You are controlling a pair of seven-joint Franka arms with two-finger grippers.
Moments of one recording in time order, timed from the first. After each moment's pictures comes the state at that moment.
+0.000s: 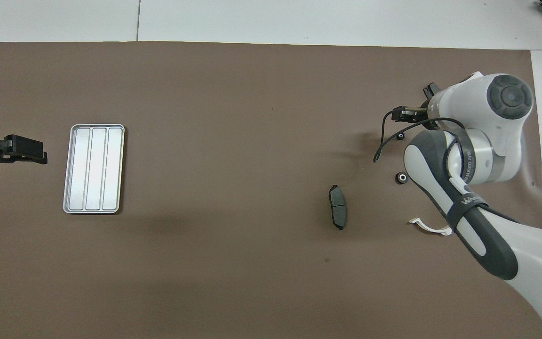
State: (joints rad) left arm -0.11 -0.06 0.12 -1.76 -0.02 1.71 -0.06; right arm 0.13 0.35 -0.08 -1.77 -0.02 2.32 0.21
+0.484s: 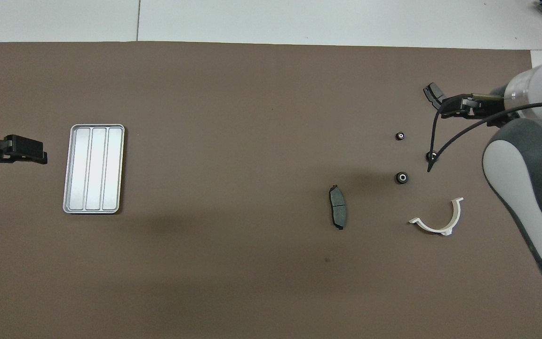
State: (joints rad) left arm -0.11 -0.06 0.12 -1.76 -0.02 1.71 -0.06; right arm 0.08 0.09 -0.08 -1.71 -0.02 1.95 0.21
